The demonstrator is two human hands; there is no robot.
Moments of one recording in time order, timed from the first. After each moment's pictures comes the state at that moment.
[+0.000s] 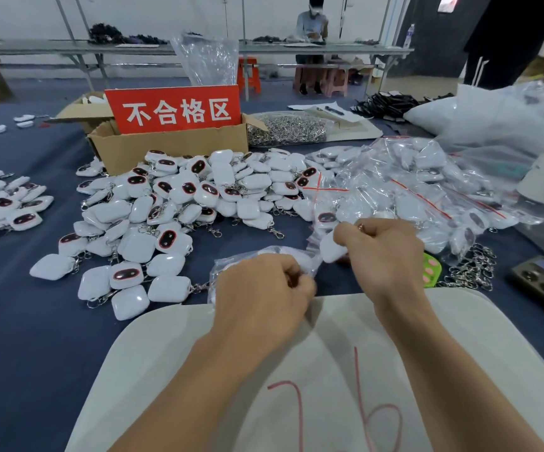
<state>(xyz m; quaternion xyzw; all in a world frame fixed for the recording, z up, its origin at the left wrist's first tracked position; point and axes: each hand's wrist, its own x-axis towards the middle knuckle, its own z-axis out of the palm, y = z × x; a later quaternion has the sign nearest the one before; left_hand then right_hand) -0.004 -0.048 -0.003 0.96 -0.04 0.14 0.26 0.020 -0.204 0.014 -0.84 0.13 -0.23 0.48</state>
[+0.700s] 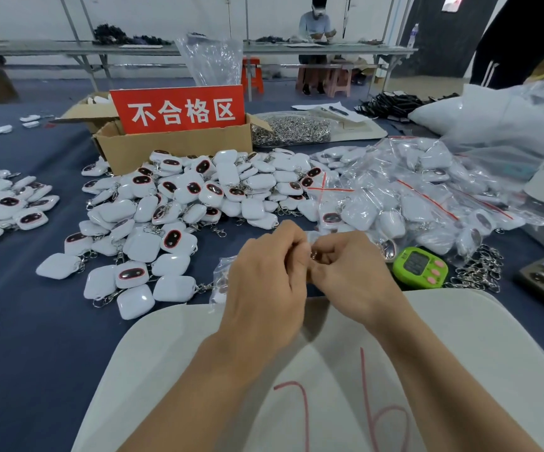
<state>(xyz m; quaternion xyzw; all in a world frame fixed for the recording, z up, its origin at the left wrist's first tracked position) -0.012 -0.046 0.006 0.86 -0.14 0.27 0.41 0.011 -0.183 0.010 -0.86 -0.08 -0.07 0.50</state>
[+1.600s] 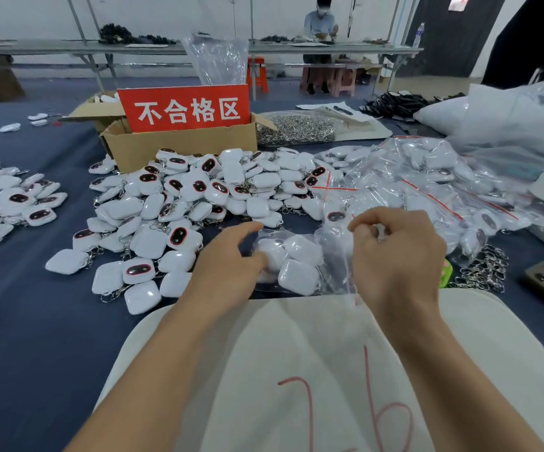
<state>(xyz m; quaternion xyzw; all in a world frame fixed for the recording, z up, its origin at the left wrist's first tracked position) 0.037 0.010 -0.014 0.88 0.00 0.06 0.47 0.004 -0.190 0.023 -0.84 0.12 -0.33 0.41</state>
